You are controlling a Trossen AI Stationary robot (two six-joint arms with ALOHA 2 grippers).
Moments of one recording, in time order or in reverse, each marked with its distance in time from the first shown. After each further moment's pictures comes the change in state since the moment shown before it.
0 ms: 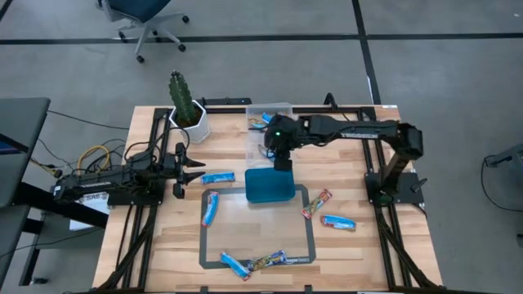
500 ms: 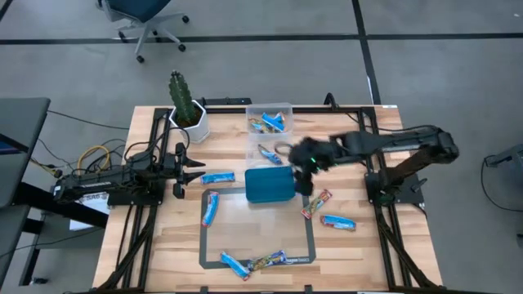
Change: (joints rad) left arm 0.000 0.000 0.000 0.000 0.000 0.000; right arm 0.258 -0.316 -0.182 -0.076 -0.004 0.472
